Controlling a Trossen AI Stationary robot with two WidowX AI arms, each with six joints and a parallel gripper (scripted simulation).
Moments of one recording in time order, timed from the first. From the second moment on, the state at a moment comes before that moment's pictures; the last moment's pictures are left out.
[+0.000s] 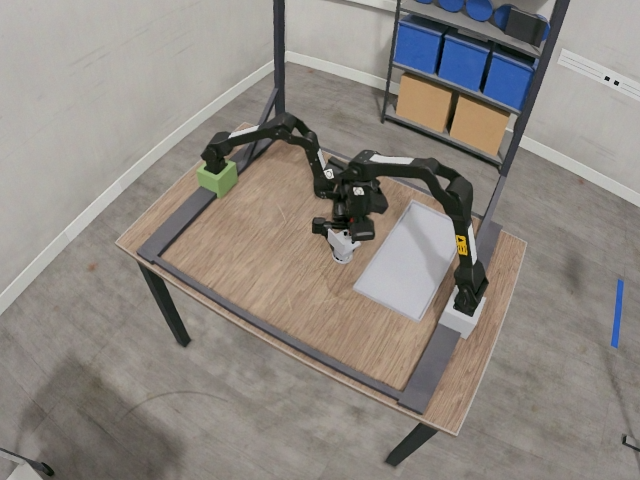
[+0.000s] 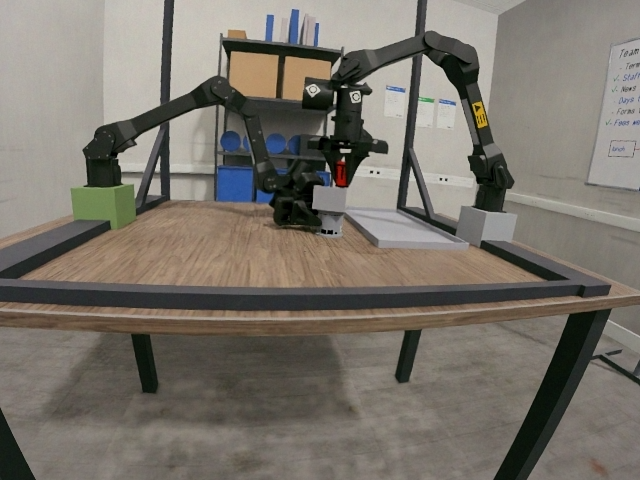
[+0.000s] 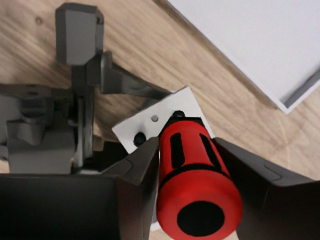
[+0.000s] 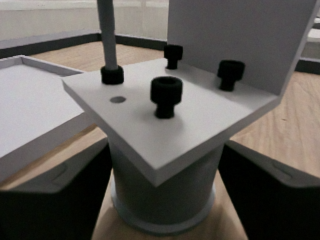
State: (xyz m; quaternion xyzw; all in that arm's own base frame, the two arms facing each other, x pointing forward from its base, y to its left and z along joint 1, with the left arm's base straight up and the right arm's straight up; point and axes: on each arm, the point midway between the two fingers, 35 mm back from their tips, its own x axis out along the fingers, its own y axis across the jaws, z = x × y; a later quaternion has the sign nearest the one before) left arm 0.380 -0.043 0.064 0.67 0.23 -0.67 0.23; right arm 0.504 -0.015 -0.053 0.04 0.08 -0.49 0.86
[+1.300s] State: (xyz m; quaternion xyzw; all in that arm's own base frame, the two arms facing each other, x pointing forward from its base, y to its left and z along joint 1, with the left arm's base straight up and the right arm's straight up) left arm 0.381 -0.043 0.064 0.44 0.56 -0.44 0.56; right arm 0.504 -0.015 -0.053 0.04 0.08 -0.49 0.86
